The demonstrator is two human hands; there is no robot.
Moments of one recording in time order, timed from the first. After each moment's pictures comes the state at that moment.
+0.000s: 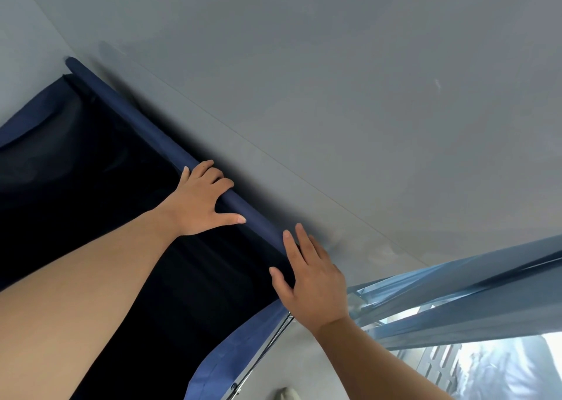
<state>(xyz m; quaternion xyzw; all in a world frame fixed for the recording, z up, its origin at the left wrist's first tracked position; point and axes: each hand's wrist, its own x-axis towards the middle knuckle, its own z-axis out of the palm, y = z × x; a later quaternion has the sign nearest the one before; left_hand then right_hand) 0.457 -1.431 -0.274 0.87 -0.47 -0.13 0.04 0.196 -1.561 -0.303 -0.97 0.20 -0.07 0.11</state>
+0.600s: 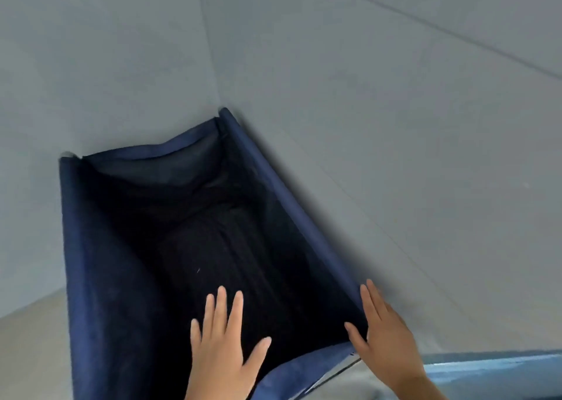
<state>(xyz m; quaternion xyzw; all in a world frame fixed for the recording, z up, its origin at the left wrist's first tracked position) 0.245 -1.272 -0.246 0.97 -0.12 -0.12 0.15 0.183 -1.573 -0.284 -0.99 0.11 0.00 0.11</state>
